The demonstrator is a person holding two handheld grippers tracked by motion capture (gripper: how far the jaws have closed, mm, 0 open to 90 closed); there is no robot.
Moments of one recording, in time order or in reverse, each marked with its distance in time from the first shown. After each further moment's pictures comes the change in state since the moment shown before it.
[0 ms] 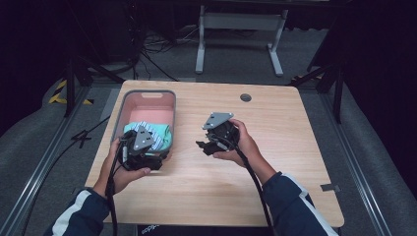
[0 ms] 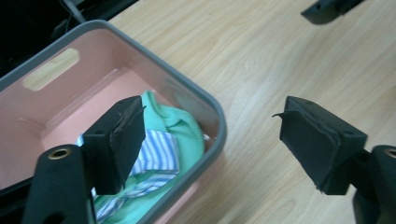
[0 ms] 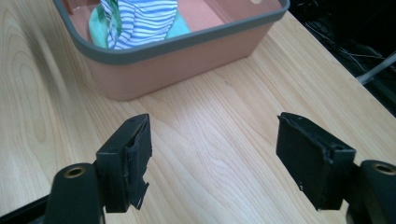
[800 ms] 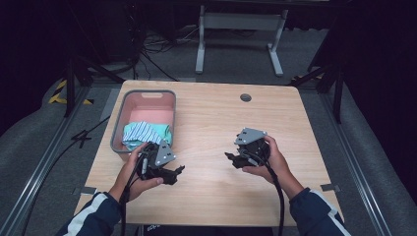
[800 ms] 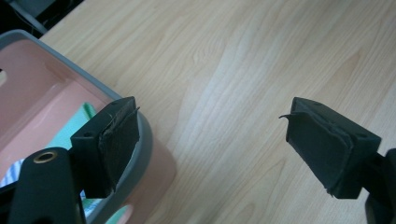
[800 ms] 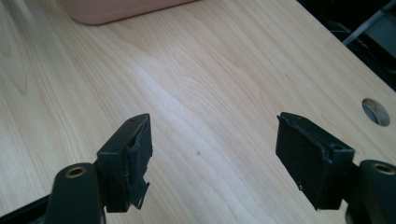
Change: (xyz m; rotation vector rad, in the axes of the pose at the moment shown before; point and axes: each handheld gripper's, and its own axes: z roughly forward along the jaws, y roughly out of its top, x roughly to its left) left arm -0.042 -0.005 0.029 0.031 -0.083 0.132; right arm -0.009 -0.078 -0.042 0.038 -0.086 0.036
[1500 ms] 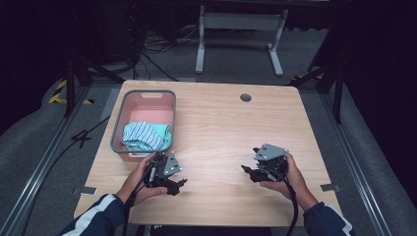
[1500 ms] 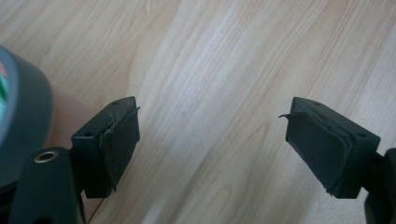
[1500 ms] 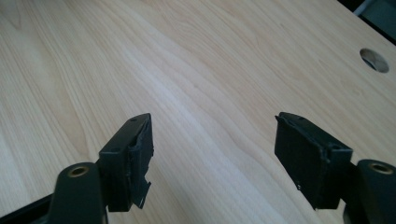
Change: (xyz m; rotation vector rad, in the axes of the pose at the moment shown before) left arm -0.015 -0.031 0.040 0.080 -0.095 0.044; right arm 0.000 -0.068 -0.020 0.001 -0.010 0.042
